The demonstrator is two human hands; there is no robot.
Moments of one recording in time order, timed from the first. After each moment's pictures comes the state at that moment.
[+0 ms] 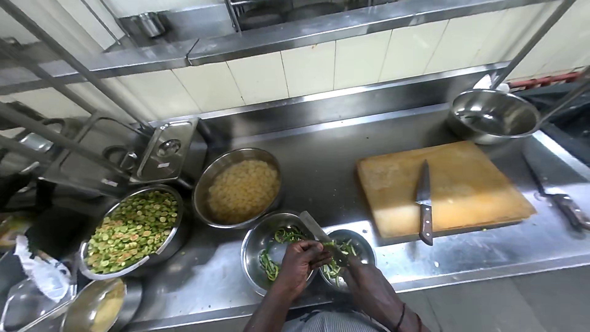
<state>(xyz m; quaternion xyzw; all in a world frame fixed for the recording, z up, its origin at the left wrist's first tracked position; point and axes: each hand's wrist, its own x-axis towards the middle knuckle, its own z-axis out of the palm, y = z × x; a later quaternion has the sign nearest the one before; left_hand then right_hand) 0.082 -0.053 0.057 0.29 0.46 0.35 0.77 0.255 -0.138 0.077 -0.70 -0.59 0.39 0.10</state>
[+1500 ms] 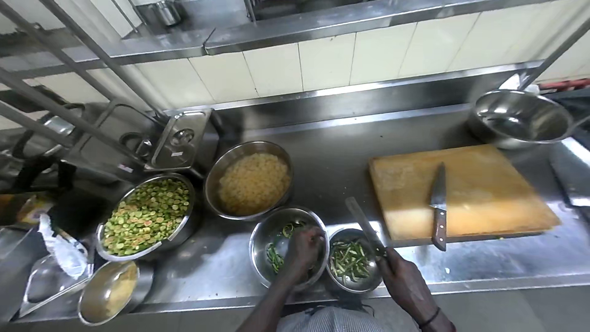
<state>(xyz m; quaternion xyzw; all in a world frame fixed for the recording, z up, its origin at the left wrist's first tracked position) 0.066 -0.020 0.028 0.74 0.54 0.12 0.39 0.297 -0.141 0.061 -0.79 -0.51 0.32 0.13</state>
